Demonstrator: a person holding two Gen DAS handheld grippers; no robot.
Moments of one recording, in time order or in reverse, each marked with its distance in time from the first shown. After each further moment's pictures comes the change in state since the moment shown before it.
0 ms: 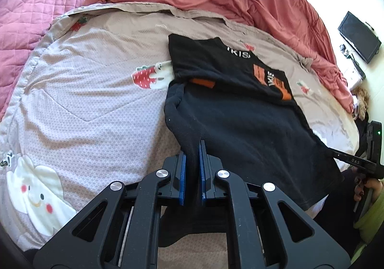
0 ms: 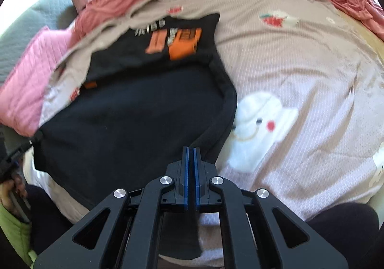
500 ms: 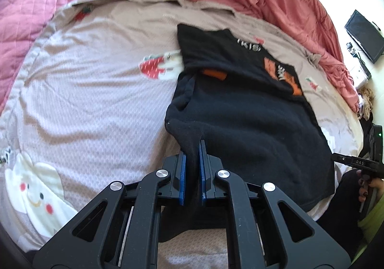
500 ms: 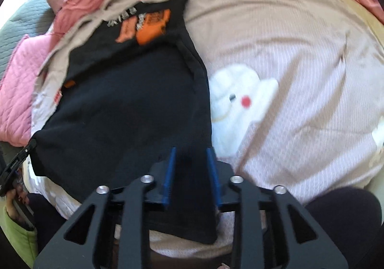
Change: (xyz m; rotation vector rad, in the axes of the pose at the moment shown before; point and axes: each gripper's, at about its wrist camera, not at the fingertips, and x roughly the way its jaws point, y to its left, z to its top) left arm 0.019 0.010 -0.004 -0.015 0.066 0.036; right arm 0.019 -0.033 -0.007 0.101 0.140 -0.056
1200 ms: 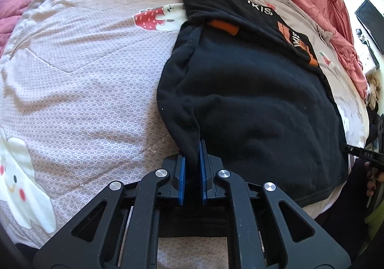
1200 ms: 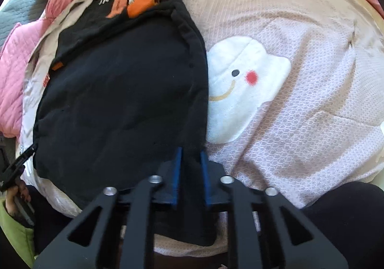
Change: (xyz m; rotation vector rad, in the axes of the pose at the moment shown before) left arm 0.045 0.000 -0.023 -0.002 0.168 0.017; right arm 0.022 0.003 -0.008 -0.011 0.082 -0.030
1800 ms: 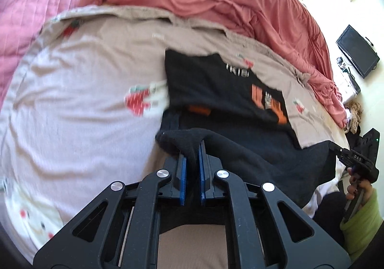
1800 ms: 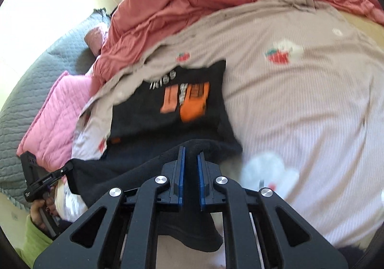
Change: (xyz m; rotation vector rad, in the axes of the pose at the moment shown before) left arm -0.066 -0.006 0.076 -0.028 -0.238 -0.106; right arm -0.075 -0.003 0.072 -0.007 -0.373 0.296
